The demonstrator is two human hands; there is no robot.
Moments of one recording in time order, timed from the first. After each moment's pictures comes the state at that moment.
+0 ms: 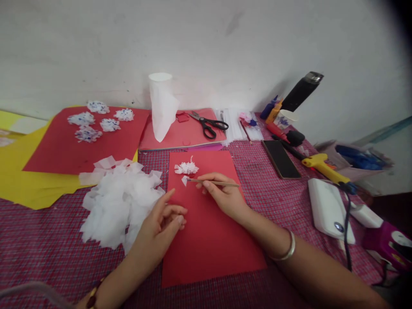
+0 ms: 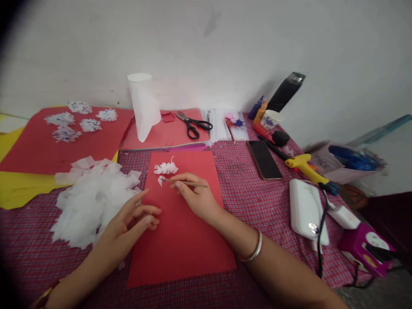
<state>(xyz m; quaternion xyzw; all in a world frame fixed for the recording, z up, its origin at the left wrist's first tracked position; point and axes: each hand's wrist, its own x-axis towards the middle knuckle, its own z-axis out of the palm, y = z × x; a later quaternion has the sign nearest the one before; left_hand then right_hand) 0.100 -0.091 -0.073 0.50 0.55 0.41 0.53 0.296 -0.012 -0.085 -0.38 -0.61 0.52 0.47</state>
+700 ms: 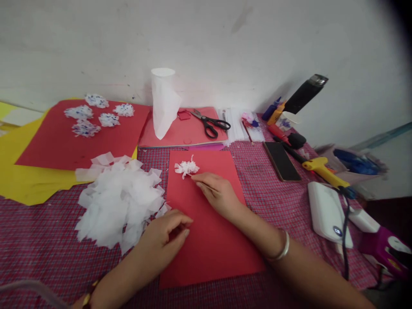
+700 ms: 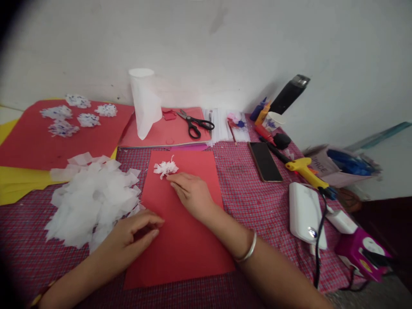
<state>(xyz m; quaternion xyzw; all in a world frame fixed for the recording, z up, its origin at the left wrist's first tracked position) 0.098 -0.090 -0.069 0.71 0.51 0.21 0.43 0.294 0.000 -0.097 -0.37 -0.80 0.27 0.37</state>
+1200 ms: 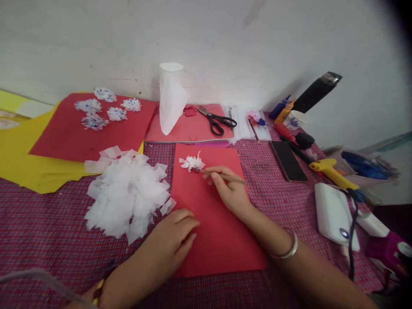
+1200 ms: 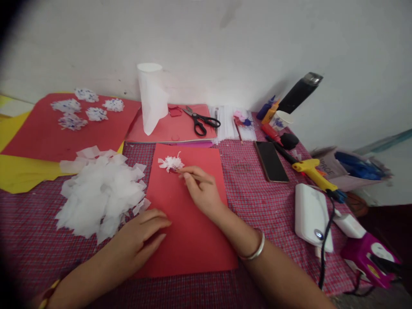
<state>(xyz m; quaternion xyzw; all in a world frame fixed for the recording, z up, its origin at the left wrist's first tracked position) 0.103 -0.103 -0.070 0.82 0.45 0.18 0.30 0.294 -0.004 -0.089 -0.42 -0.67 0.40 0.46</state>
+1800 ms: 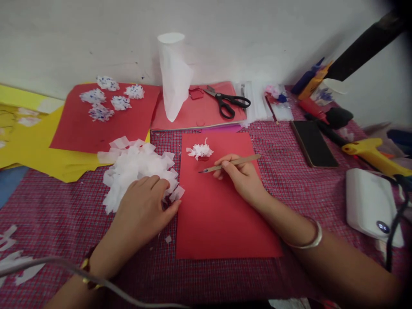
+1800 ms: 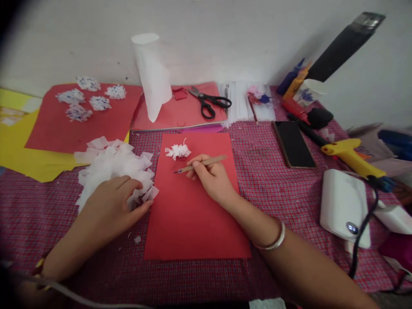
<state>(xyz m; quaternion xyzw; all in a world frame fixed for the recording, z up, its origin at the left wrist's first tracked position) 0.059 -0.078 -0.042 0.80 0.60 0.07 0.04 0.296 -0.005 -0.086 -0.42 -0.58 0.55 0.43</state>
